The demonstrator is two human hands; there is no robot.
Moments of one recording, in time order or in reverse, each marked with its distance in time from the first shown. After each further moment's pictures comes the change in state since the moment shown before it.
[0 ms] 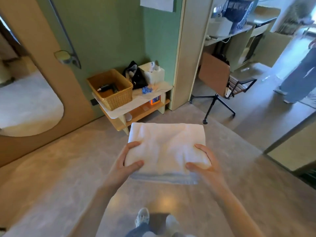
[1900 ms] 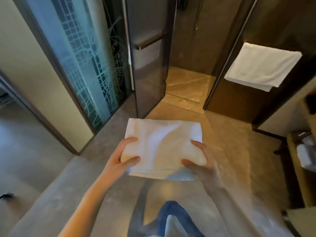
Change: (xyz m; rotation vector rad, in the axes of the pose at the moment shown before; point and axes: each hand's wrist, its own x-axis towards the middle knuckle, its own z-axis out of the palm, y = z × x) left_hand 0.286 0.112 0.545 0.184 -2.098 0.293; right_hand 0.028 -0.015 -0.143 0.116 2.051 0.139
